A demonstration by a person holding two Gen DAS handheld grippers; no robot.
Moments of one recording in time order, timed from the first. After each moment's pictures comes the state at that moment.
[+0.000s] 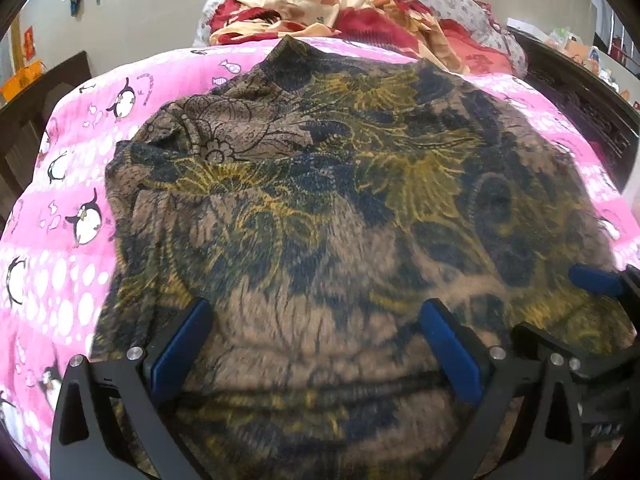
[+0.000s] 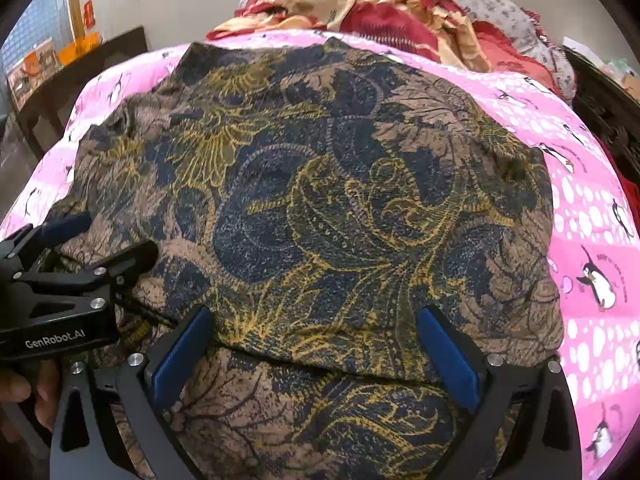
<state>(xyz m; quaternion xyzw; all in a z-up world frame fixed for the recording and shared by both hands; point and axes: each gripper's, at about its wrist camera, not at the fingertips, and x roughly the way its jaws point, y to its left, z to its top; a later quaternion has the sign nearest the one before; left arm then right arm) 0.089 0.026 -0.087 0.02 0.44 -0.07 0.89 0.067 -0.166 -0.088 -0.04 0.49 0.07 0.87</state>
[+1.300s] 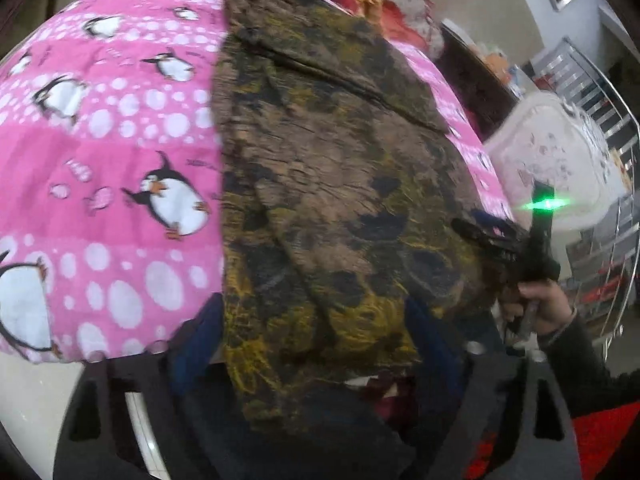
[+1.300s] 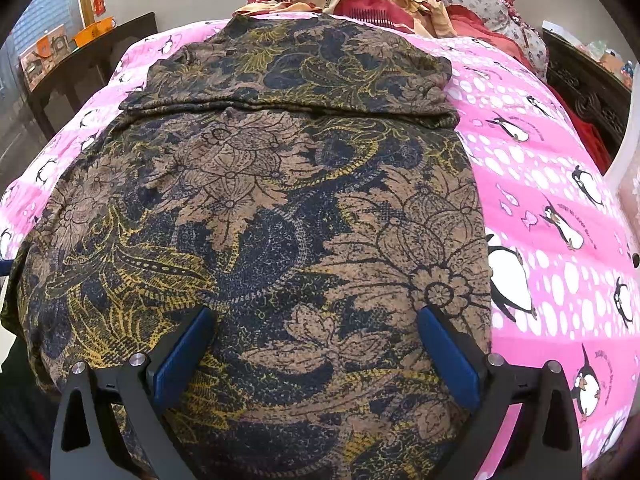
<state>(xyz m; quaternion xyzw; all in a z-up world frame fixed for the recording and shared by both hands) -0.139 0.171 -0.084 -0.13 0.53 -0.26 0.80 -0.121 -0.195 -0.088 -0.04 0.49 0.07 0.87</state>
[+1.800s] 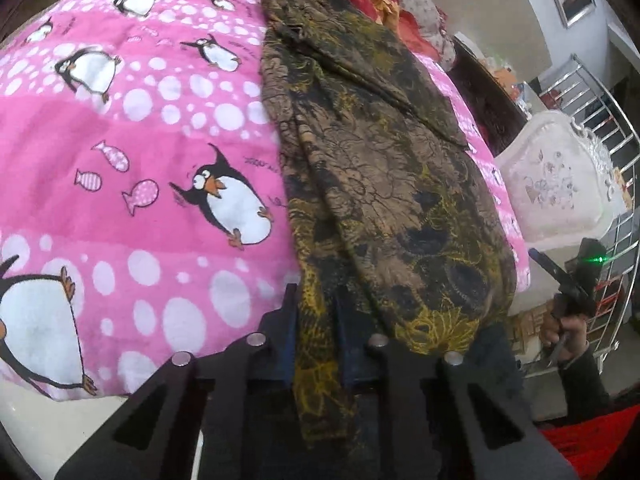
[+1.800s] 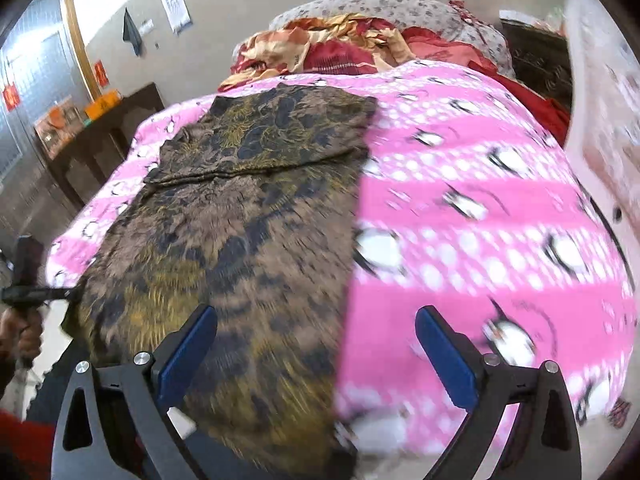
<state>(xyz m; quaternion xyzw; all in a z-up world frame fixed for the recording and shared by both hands) -0.125 0.203 -0.109 -0.16 0.52 -0.25 0.80 -0.216 -0.311 -0.040 0.08 0.41 0.09 0.90</state>
